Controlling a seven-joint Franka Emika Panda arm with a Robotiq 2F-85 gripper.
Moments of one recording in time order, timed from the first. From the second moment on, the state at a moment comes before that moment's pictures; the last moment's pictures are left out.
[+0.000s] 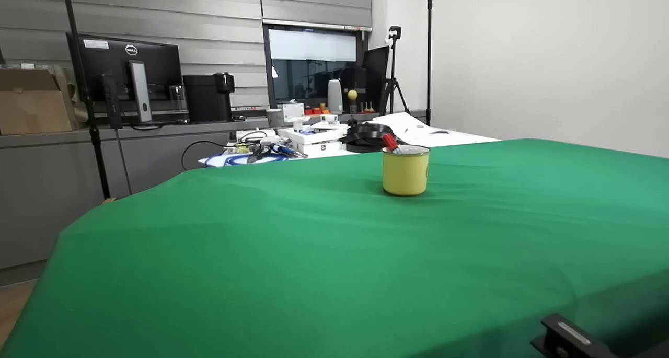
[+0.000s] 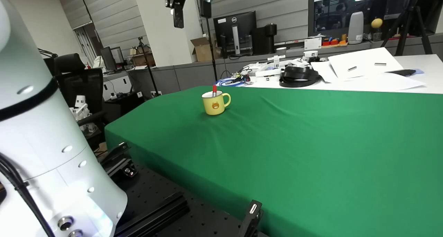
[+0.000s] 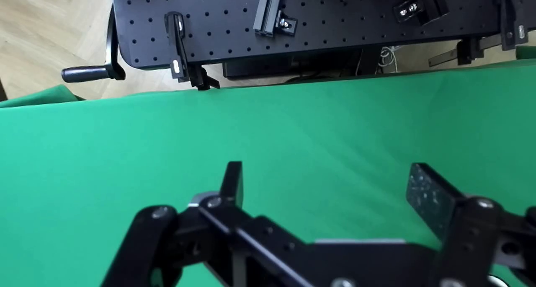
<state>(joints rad) -0.14 -0.61 -0.12 -2.51 -0.13 1.69 -0.09</state>
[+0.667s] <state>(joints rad) -0.12 -0.56 -0.12 -2.50 -0.13 1.70 -0.13</state>
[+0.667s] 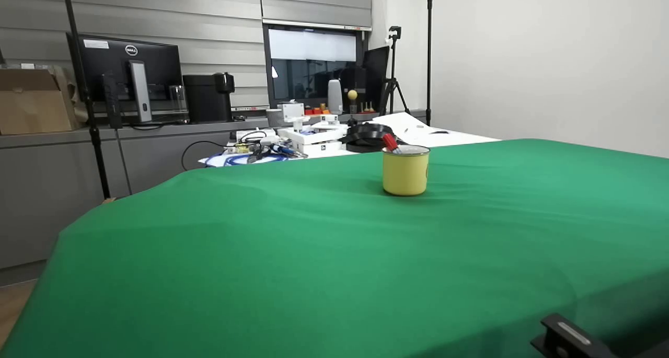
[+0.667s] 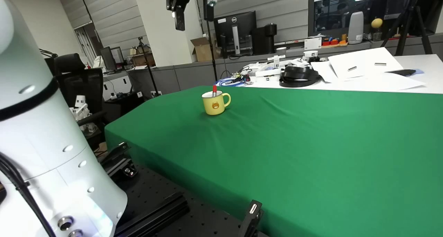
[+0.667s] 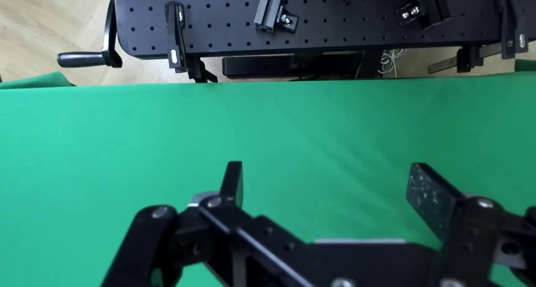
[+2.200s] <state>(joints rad) 0.11 0.15 0.10 -2.02 -0.08 2.00 -0.17</state>
